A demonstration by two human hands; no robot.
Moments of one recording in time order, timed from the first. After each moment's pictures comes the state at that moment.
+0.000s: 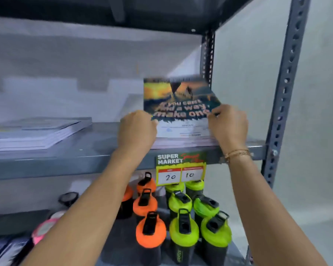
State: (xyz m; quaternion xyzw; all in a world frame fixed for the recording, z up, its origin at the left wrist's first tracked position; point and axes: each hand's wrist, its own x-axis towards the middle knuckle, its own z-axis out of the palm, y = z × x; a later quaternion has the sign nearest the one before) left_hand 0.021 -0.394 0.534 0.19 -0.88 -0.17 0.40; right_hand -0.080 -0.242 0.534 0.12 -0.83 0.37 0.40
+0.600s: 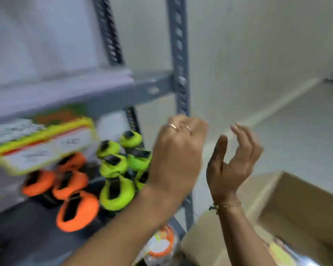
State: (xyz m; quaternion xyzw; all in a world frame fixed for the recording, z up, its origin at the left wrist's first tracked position) left_hand -0.026 -0.187 0.391 -0.27 -0.87 -0.07 0.41; right_hand -0.052 -0.095 0.321 -0.01 -0.62 0.43 0.66
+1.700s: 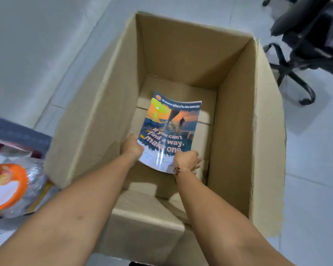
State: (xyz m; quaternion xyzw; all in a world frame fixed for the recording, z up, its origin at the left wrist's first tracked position) left_hand -0.008 -0.009 -0.035 -0.03 -0.93 -0.21 -0.30; right_hand 0.098 0.085 -0.052 -0.74 -0.48 0.47 0.02
